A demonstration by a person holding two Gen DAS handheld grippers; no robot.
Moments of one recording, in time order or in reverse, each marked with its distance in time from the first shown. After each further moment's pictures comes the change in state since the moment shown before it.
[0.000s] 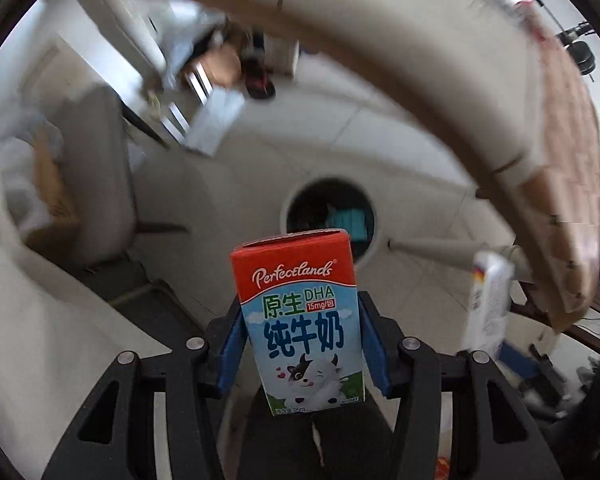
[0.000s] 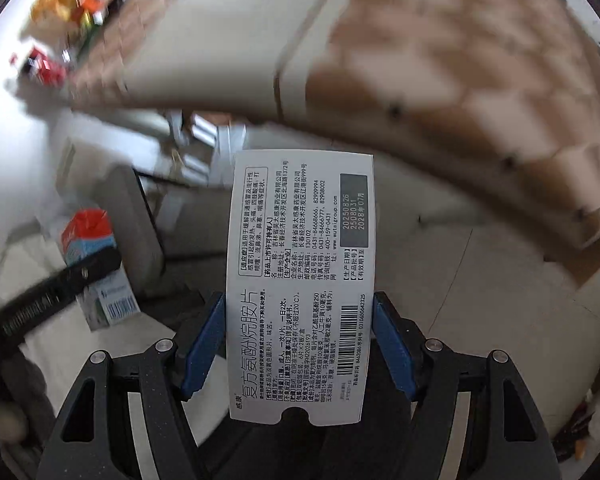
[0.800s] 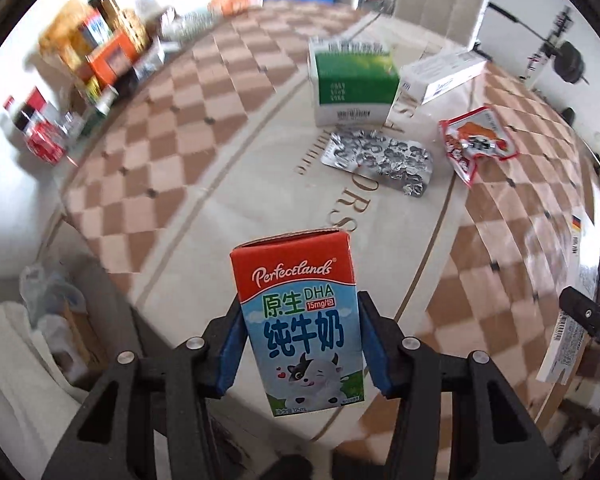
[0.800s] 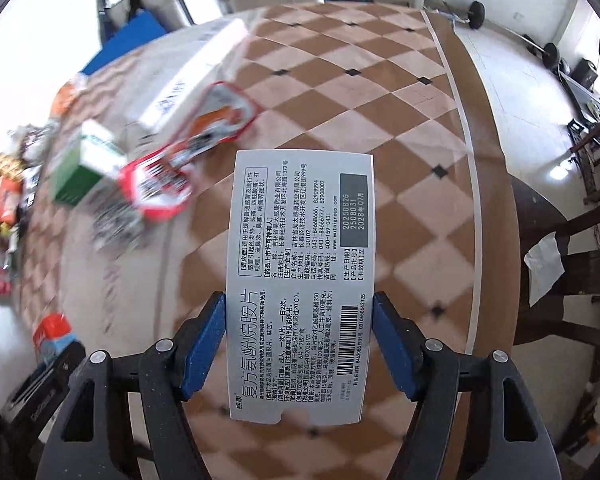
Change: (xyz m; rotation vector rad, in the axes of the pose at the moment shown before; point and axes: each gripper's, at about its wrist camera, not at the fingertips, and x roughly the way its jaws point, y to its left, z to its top) left arm -0.129 -0.211 0.135 0.142 -0.361 0.203; right arm -0.151 -0.154 0.290 0.244 -0.300 -0.105
